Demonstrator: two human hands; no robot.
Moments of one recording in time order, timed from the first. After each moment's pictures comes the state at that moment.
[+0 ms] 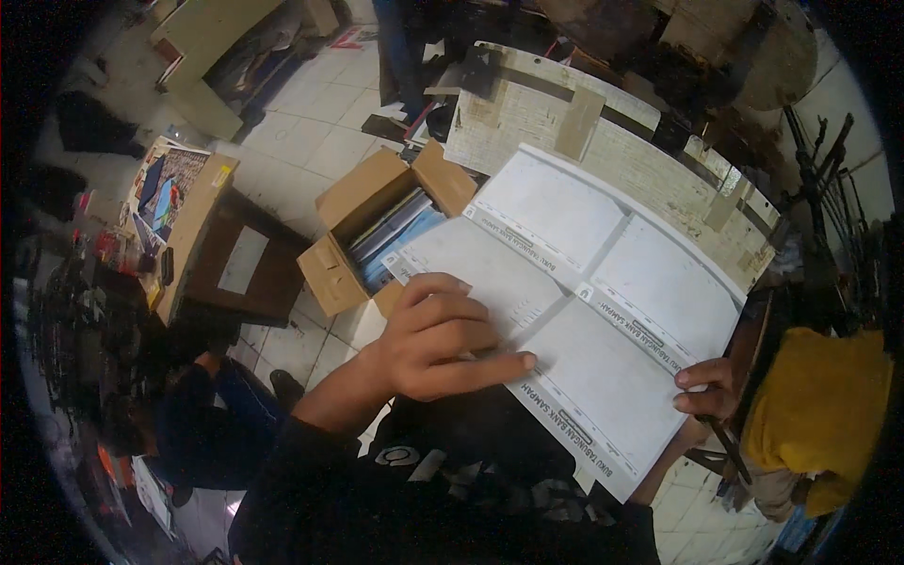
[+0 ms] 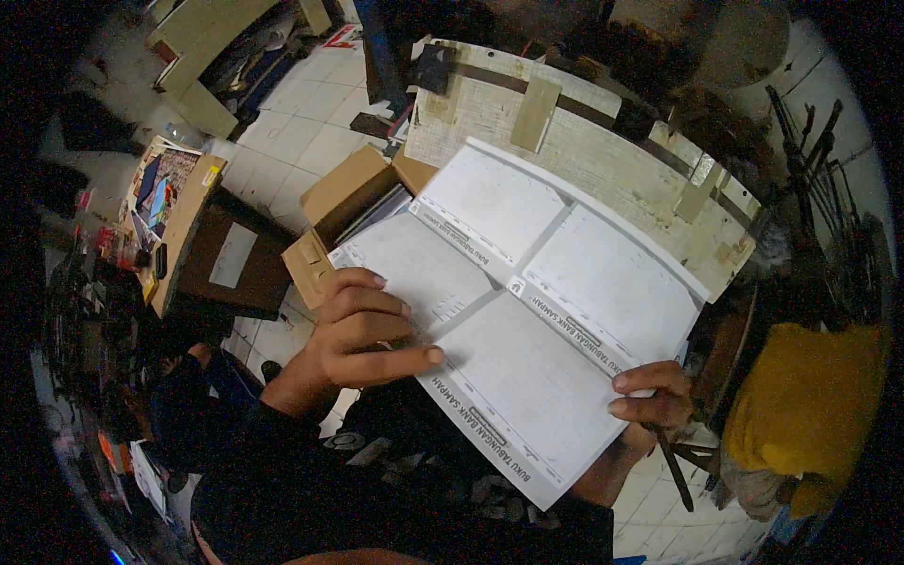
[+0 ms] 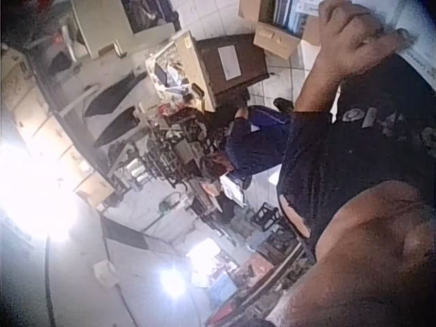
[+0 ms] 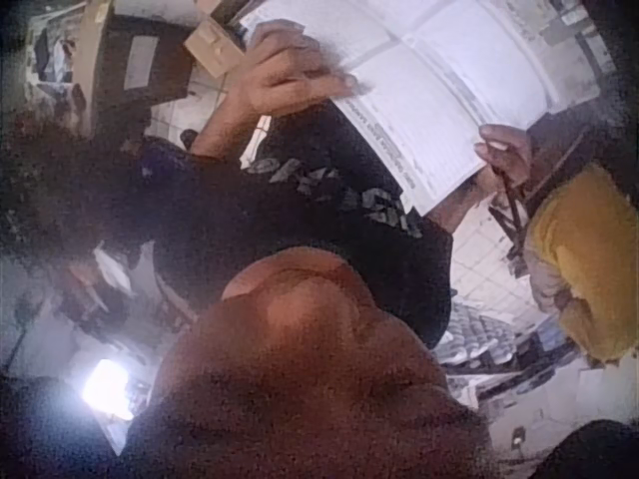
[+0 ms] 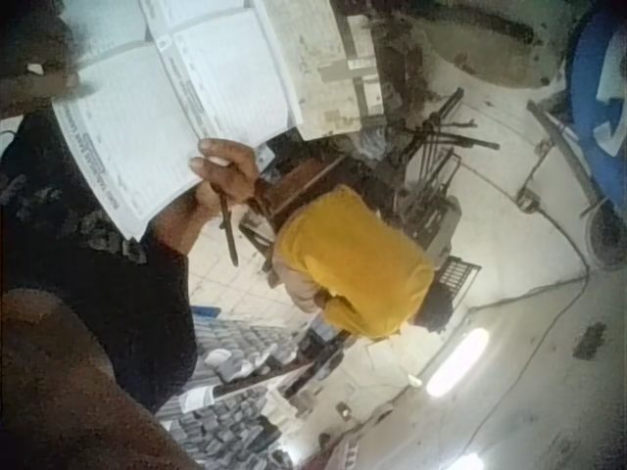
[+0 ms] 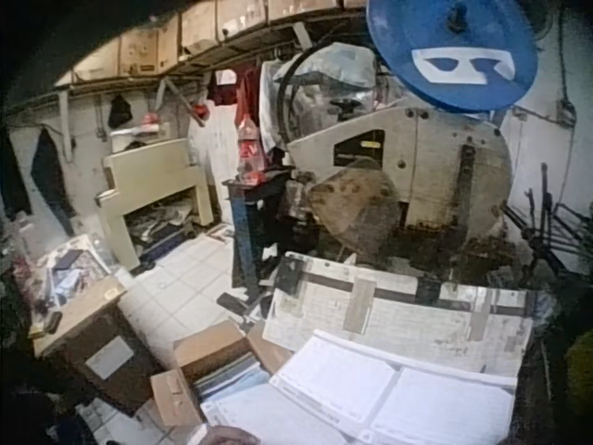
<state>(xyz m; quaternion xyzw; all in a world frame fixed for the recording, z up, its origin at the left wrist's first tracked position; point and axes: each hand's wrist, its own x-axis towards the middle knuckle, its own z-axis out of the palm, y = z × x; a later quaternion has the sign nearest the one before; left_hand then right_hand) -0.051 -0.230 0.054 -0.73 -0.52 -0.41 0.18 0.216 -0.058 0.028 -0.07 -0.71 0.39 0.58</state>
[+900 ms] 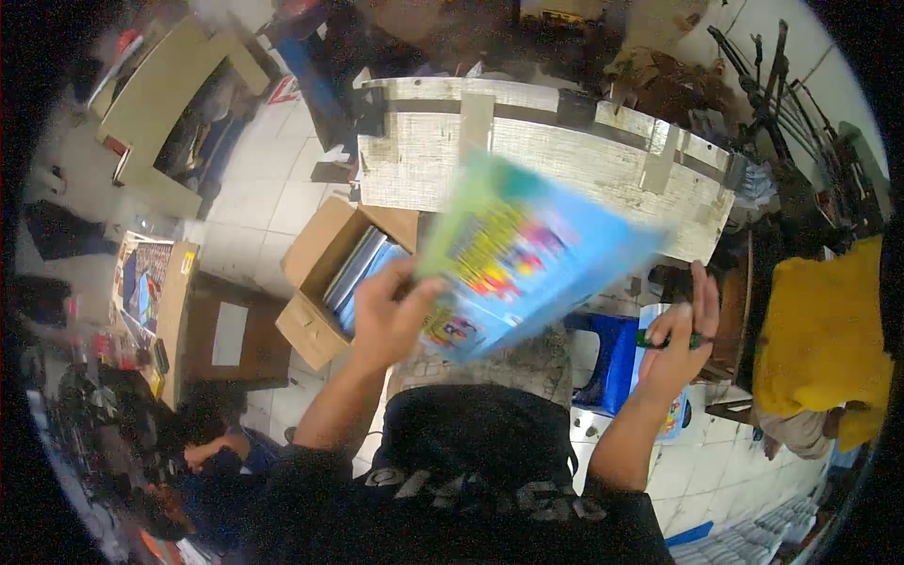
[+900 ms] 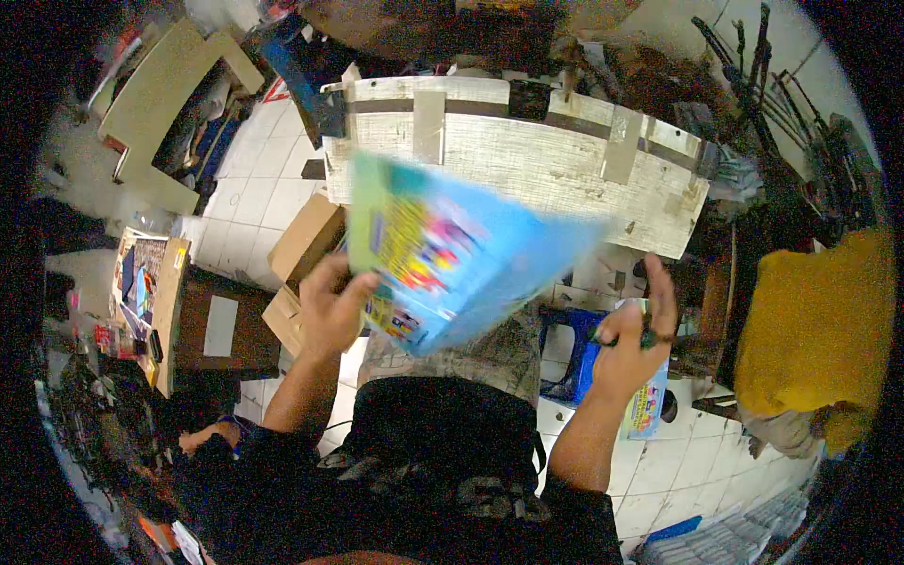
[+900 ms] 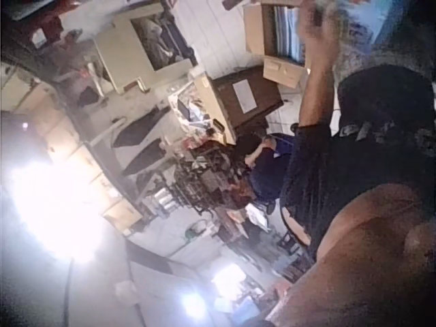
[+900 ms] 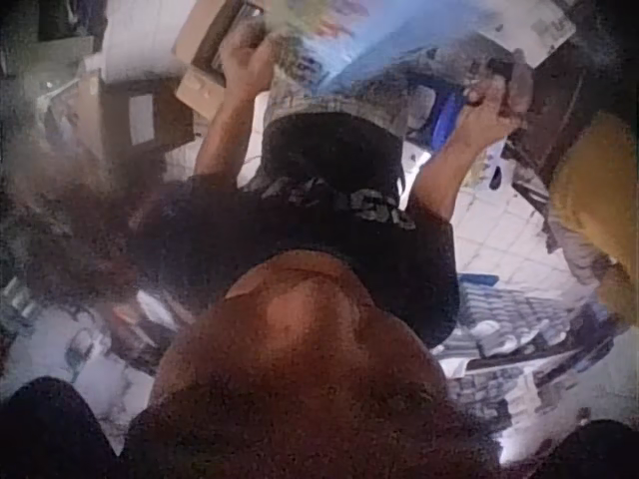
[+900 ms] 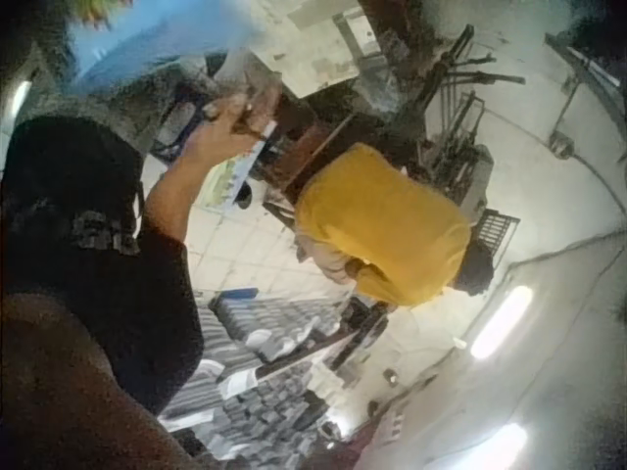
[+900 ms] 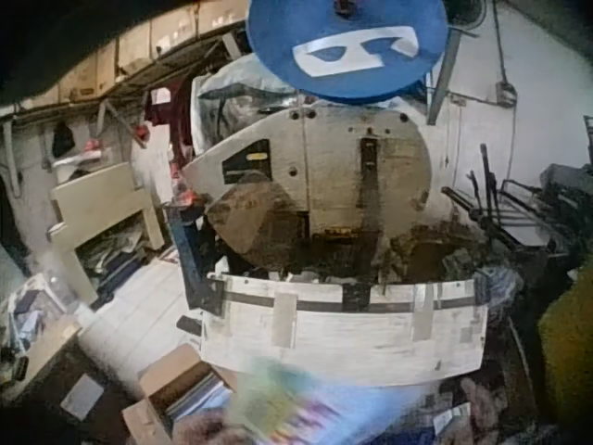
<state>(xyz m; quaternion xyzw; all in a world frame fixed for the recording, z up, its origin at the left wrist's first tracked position) -0.059 -0.162 0.006 -0.53 -0.69 -0.47 -0.15 0.214 -0.019 0.011 -0.33 -0.48 0.48 0.66</state>
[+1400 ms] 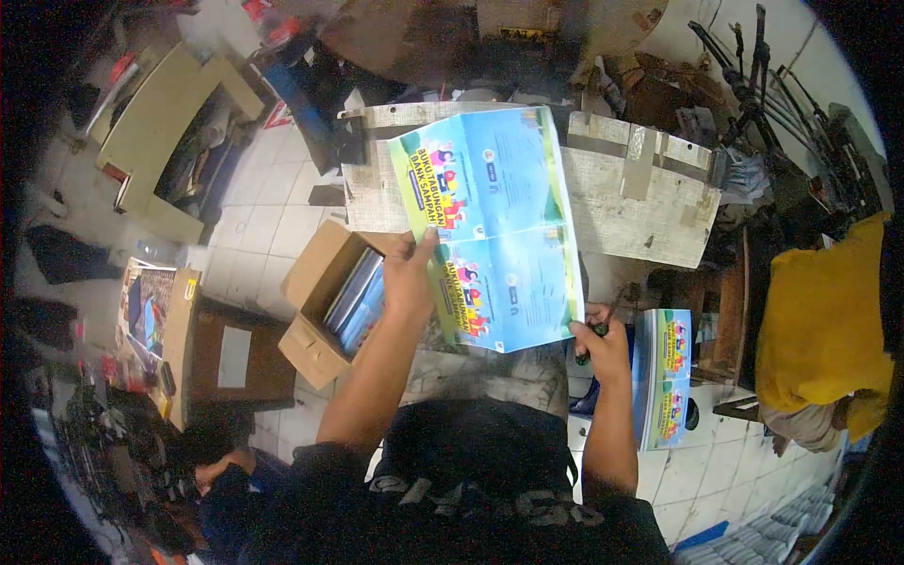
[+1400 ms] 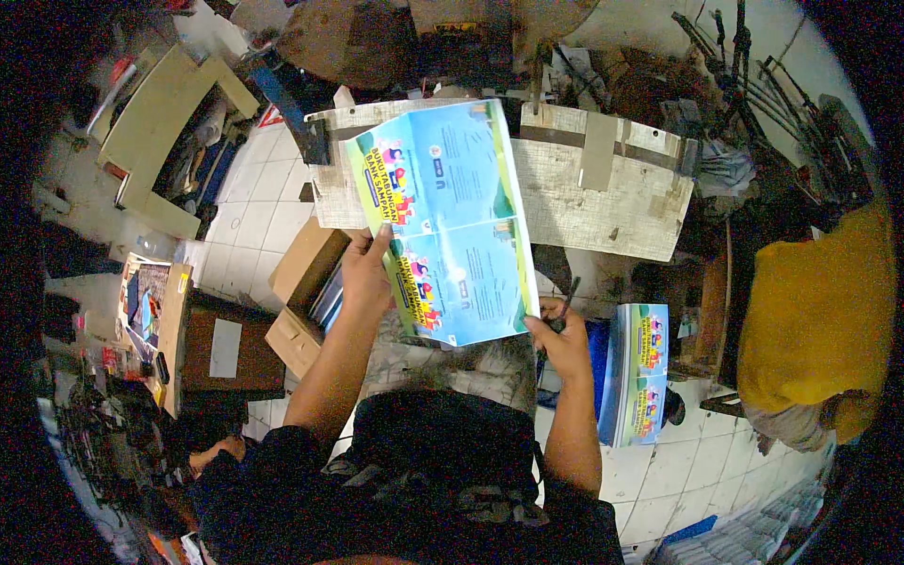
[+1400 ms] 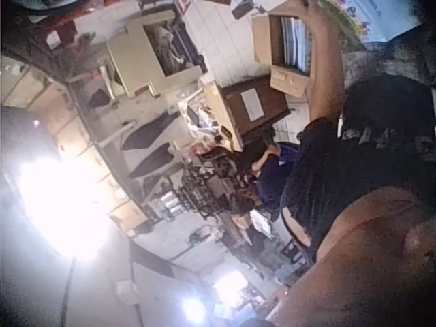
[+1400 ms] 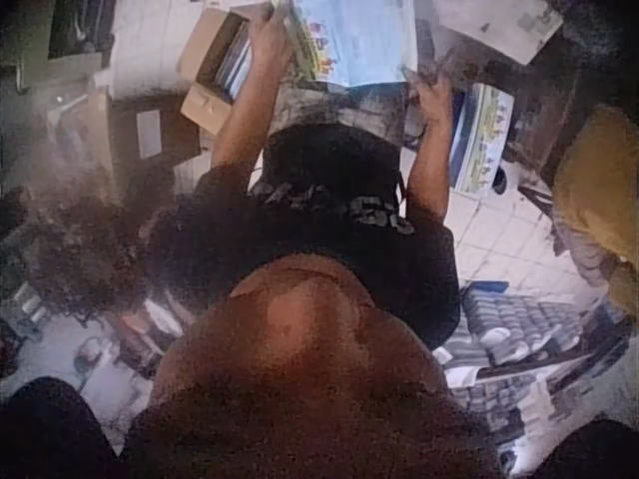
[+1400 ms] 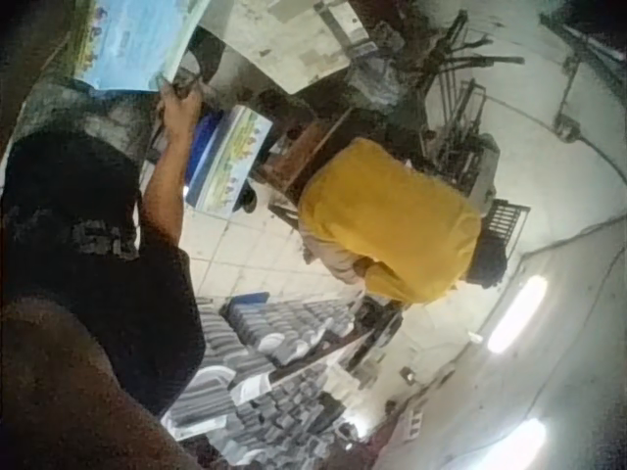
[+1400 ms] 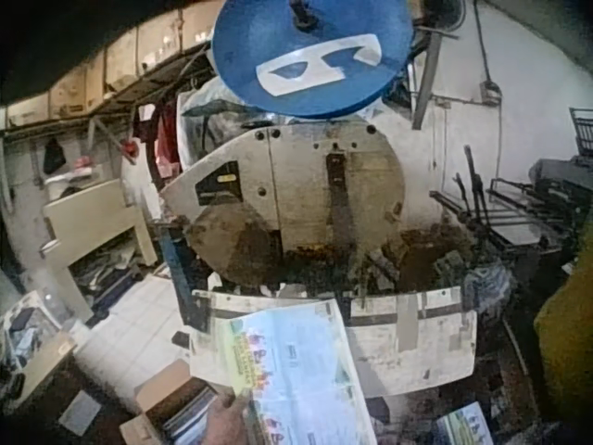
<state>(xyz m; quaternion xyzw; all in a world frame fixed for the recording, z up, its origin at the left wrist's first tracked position) -0.072 -0.064 -0.069 -0.12 -0.47 -0.78 -0.39 0.224 -0.003 -0.106 -0.41 -0.51 0.68 0.34</state>
